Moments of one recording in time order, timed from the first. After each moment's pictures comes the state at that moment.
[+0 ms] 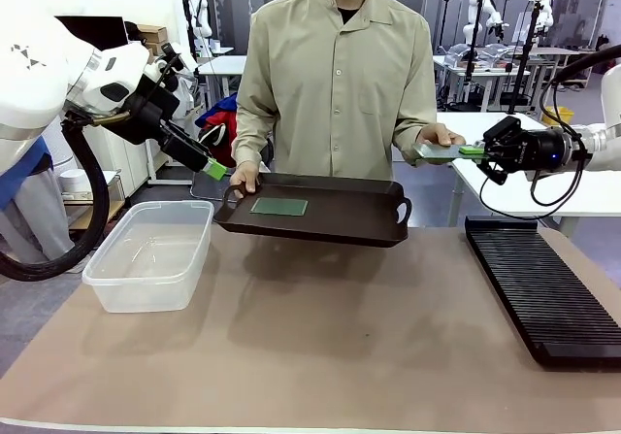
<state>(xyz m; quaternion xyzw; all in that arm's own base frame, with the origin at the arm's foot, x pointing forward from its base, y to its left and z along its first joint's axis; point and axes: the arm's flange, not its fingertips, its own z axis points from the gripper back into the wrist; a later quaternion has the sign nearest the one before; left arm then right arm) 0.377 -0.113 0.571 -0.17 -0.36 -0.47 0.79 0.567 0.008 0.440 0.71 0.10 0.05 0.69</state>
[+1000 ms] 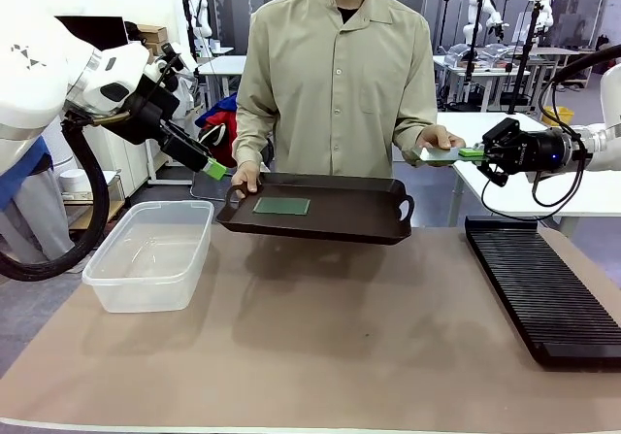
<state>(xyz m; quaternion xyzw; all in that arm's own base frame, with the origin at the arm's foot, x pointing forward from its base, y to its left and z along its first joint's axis) 0.377 -0.113 0.571 -0.17 -0.36 -0.47 0.79 0.567 0.008 0.439 0.71 0.11 0.05 0.70</state>
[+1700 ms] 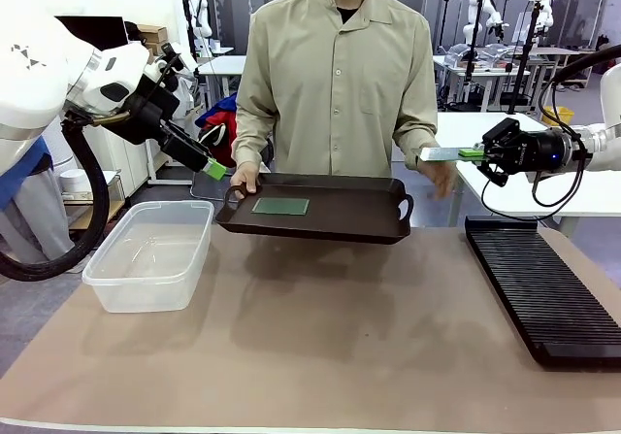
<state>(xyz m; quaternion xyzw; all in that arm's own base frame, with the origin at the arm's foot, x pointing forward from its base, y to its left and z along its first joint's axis) 0.377 -0.113 0.571 -0.17 -0.36 -0.47 0.79 0.567 0.008 0.438 0.71 0.11 0.05 0.70</state>
